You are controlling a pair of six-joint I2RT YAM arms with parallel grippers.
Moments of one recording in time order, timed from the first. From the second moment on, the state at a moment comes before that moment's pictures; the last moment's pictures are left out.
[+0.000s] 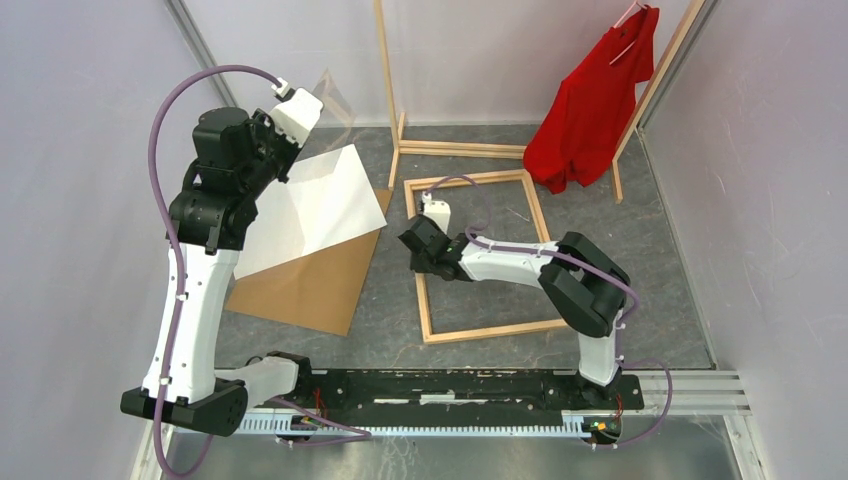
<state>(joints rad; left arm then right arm) -0.20 1.17 1.64 -0.77 -0.02 0.60 0.96 1.94 1.28 -0.22 0.39 0.83</state>
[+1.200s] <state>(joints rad) -0.20 1.17 1.63 -0.79 0.10 0.59 0.72 1.66 1.15 -0.21 0.42 0.69</state>
